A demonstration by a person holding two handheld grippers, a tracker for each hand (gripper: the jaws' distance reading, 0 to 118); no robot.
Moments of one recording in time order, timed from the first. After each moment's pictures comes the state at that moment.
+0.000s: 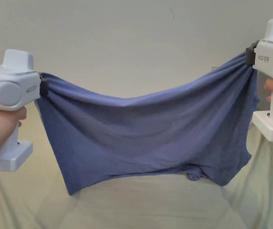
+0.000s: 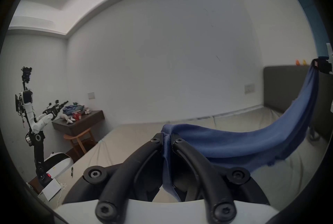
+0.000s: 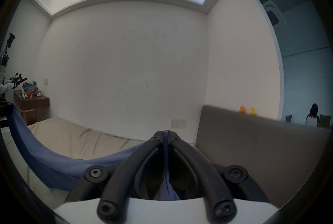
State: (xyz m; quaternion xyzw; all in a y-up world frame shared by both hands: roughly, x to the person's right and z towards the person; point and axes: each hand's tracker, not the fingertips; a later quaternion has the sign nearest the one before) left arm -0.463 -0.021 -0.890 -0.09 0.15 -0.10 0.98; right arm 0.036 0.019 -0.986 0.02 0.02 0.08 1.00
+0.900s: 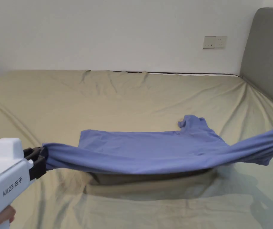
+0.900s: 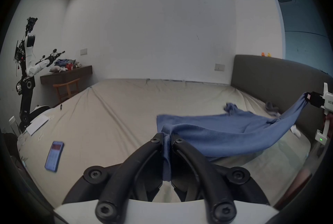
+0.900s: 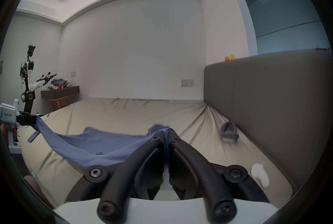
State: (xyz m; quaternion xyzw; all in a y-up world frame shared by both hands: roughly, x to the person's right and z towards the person) left arm -0.424 -0.186 -0.541 -0.17 0.06 0.02 0.98; right arm 0.155 -0.152 -0.616 -0.08 0.10 0.02 0.99
